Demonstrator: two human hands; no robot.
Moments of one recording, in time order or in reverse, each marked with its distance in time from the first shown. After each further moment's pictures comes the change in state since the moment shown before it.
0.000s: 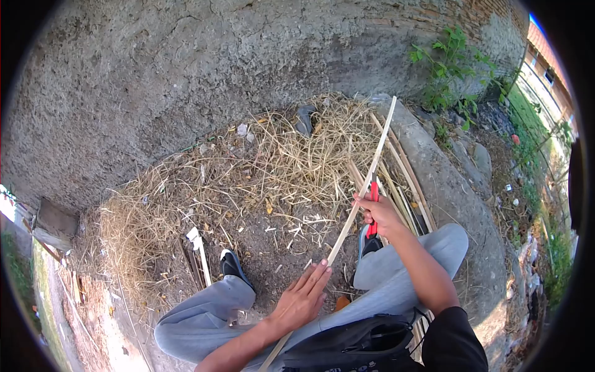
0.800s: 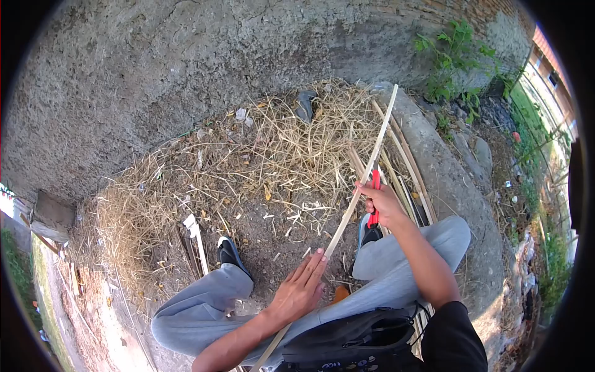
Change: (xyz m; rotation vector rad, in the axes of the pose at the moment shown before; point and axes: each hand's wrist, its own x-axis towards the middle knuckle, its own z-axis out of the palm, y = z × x) left_hand -0.003 -0.003 0.003 -0.031 0.058 -0.033; right_hand 0.003 0.002 0.001 -0.038 0.007 0.014
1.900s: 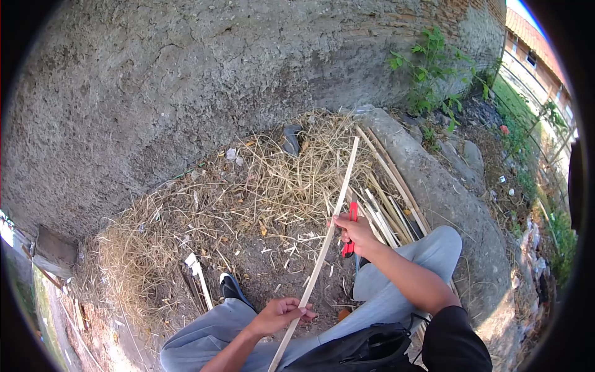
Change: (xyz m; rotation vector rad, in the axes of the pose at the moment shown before) left_hand -0.010 -0.051 -0.012 -1.298 -0.466 -0.629; right_hand 0.002 0.022 0.027 0.172 -0.024 -0.040
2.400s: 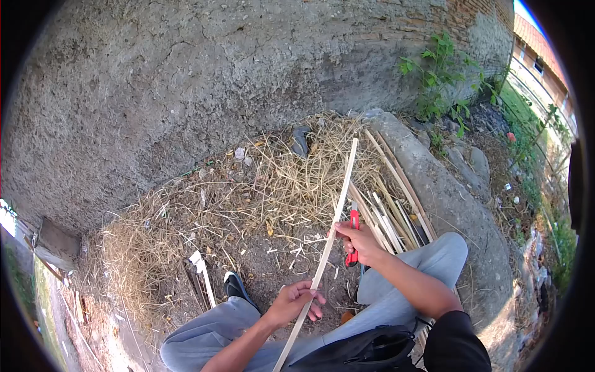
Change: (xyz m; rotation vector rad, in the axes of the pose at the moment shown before) left_hand 0.021 0.031 0.012 -0.062 0.068 0.058; right_hand -0.021 -0.005 0.018 0.011 -0.051 0.043
